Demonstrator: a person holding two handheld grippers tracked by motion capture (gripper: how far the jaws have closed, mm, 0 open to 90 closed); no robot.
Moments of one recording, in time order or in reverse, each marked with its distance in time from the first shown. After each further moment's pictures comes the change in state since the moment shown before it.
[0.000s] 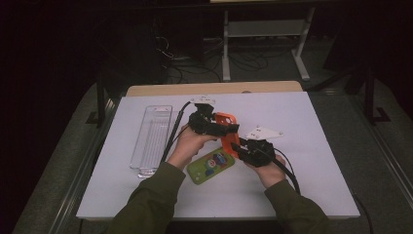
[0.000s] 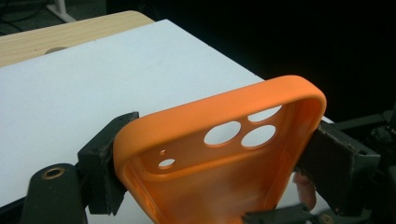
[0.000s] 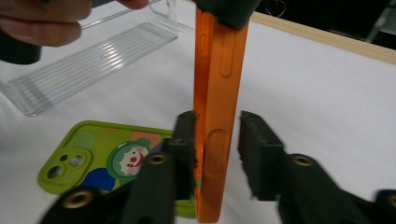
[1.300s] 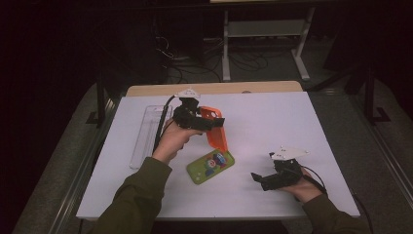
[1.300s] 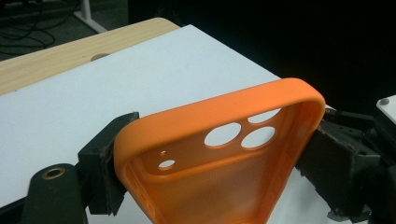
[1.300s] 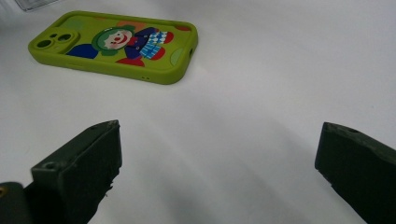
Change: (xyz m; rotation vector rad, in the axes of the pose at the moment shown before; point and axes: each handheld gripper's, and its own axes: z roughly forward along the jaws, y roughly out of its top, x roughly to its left) left arm 0.017 0.009 -0.039 0.005 0.069 0.026; right arm -0.040 -0.072 -0.037 0.115 0.065 -0.035
